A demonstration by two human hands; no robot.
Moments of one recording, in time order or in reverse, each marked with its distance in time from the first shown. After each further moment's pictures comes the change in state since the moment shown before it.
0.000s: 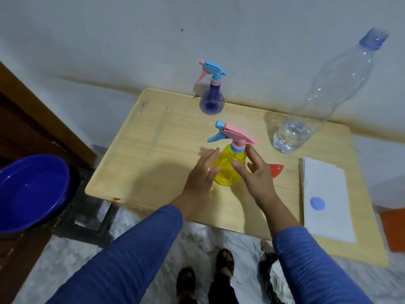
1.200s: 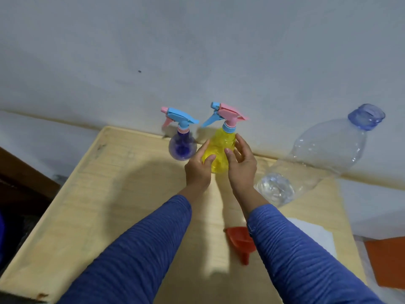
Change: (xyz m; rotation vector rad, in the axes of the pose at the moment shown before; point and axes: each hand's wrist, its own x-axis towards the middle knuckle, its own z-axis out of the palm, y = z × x) left_hand 0.211 0.028 0.051 -0.309 0.253 -0.295; right_hand 0.205 0.006 -0.023 0.120 0.371 -0.005
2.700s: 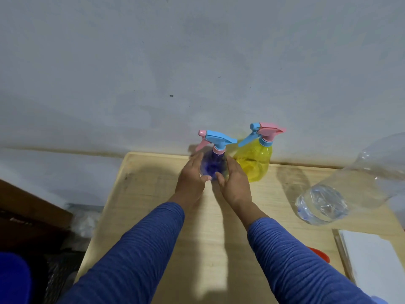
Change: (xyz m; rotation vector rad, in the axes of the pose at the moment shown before) left_hand 0.077 -0.028 -0.117 0.420 -0.275 0.182; right_hand -0.015 0.014 0.108 -0.660 -0.216 -0.134
